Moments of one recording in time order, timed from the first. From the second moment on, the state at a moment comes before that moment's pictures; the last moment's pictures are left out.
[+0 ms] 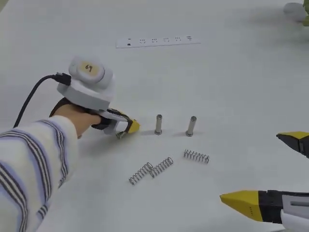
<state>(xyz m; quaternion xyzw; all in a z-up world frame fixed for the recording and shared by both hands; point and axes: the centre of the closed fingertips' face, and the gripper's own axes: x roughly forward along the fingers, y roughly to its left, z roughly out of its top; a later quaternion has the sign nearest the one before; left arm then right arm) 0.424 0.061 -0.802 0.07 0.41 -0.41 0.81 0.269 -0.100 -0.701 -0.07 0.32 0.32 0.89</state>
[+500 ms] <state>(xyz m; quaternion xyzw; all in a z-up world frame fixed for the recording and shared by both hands) 0.427 0.063 -0.804 0.10 0.42 -0.39 0.81 0.269 -0.102 -0.701 -0.07 0.32 0.32 0.89</state>
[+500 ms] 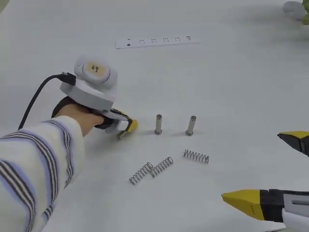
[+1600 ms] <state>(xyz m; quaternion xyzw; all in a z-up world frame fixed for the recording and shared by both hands) 0.384 0.092 -0.763 0.06 0.38 -0.38 0.85 0.269 -0.102 -0.698 -0.07 0.31 0.32 0.89</state>
